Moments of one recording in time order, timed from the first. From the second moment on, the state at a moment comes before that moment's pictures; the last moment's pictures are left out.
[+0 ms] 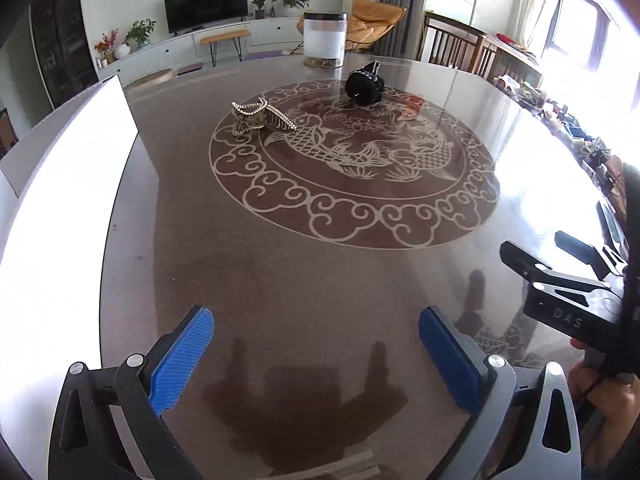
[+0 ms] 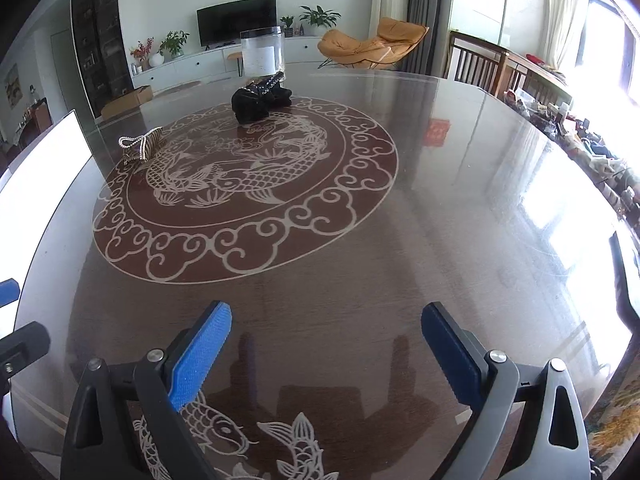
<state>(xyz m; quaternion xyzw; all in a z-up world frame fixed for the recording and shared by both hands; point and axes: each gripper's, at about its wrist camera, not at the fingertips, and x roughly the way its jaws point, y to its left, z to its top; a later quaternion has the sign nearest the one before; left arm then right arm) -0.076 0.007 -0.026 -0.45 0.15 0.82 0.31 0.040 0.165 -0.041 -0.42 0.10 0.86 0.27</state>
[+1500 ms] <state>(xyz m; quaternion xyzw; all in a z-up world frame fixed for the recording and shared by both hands) -0.246 0.068 -0.059 -0.47 0.09 0.86 0.16 0.030 0.175 -0.057 -0.44 0.12 0.85 0.25</state>
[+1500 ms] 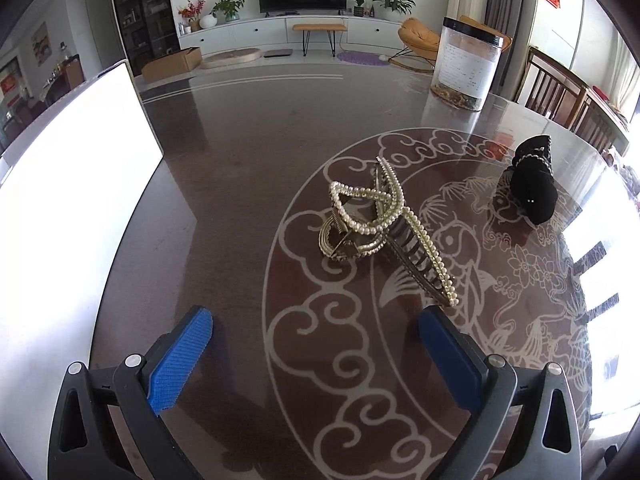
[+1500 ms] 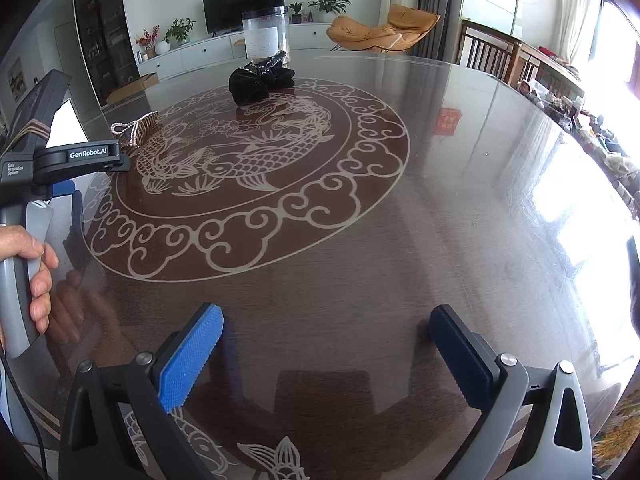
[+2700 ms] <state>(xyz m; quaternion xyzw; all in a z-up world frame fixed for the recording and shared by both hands) -0.302 0.124 -0.059 -0.47 0.07 0.87 0.13 0.029 0.174 -0.058 -0.44 0.12 0.85 0.26</state>
